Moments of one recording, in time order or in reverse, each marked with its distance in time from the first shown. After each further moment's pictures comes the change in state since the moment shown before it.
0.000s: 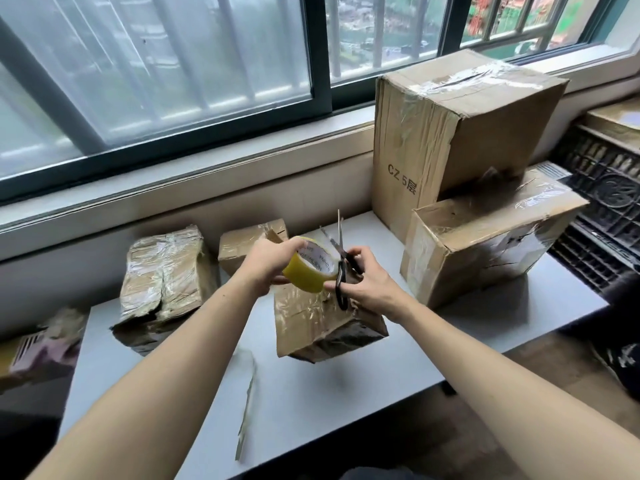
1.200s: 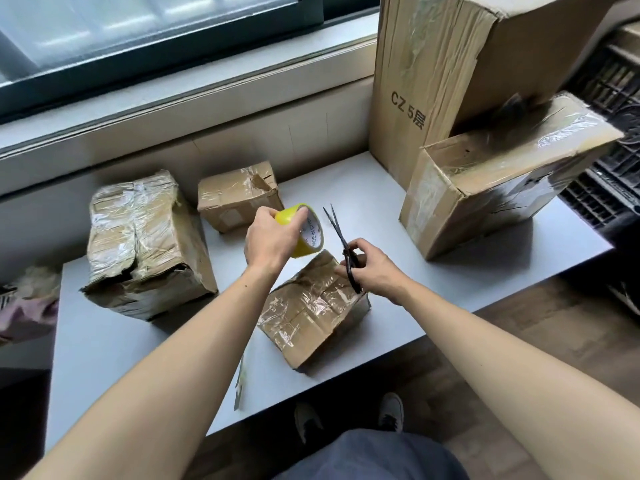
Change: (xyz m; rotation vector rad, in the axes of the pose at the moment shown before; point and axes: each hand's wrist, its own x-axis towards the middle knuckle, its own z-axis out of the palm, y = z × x) left_hand 0.013 -0.059 0.039 0.255 0.268 0.093; right_hand -0.004 0.074 0.022 0.048 -0.031 0.300
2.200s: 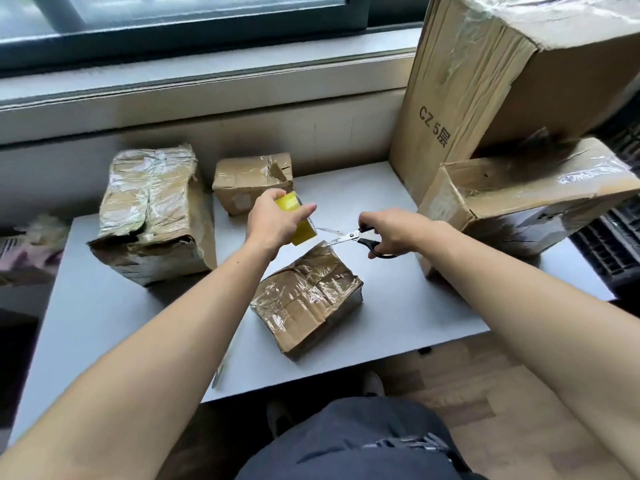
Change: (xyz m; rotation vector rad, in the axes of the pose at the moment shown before) left_hand 0.006 0.000 -0.008 -0.254 -0.052 -0.044; right_hand 0.041 -0.082 -0.063 -1.327 -0.262 -0.233
